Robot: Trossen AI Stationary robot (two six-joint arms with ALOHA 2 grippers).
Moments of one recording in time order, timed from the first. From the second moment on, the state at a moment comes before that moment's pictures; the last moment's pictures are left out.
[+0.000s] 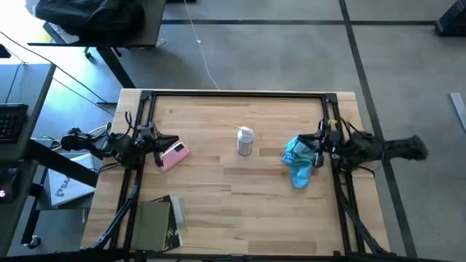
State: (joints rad) left arm -0.25 0.00 0.14 -0.19 -0.61 -0.25; right arm 0.03 0.19 0.23 0.03 0.20 -0.11
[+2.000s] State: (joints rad) left arm -0.26 0.00 0.08 -0.12 -0.61 -0.16; right arm -0.07 0.01 0.01 0.02 0.01 -0.05
